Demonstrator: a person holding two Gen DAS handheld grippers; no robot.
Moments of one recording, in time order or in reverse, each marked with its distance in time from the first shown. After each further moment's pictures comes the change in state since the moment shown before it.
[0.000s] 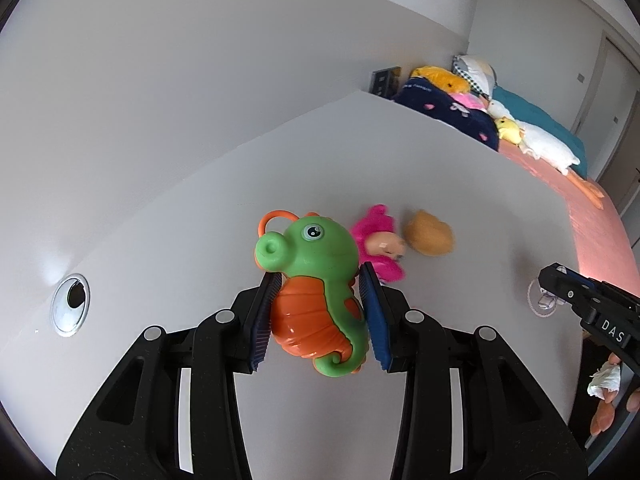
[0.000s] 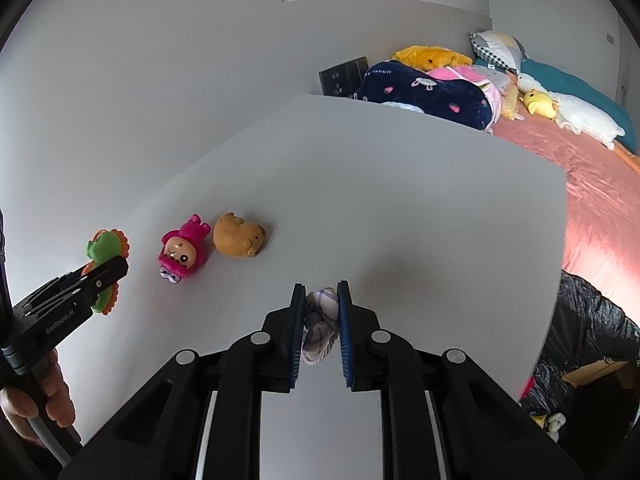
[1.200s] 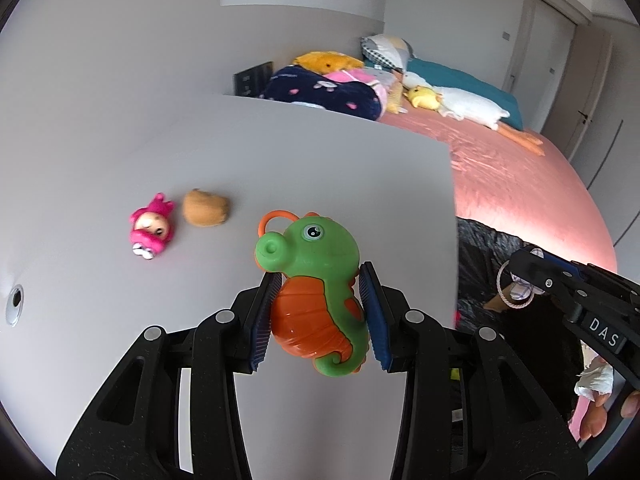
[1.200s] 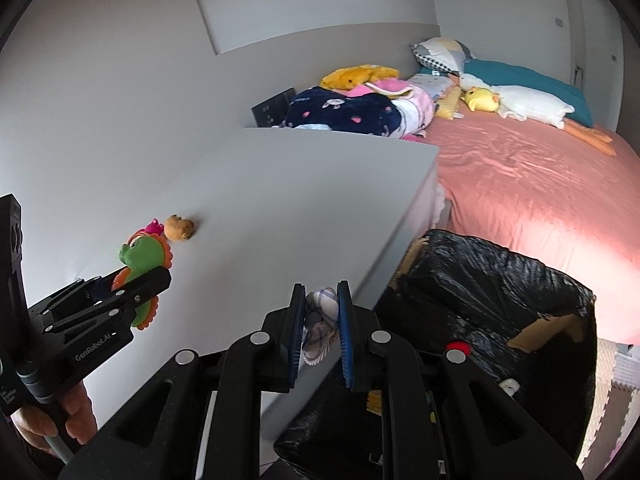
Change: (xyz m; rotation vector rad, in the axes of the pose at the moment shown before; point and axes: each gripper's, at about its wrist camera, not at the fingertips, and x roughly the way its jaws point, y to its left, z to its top) left arm -0.016 -0.175 -0.026 0.201 0.004 -0.176; right arm -0.105 -0.106 -0.057 0.112 -0.097 -0.080
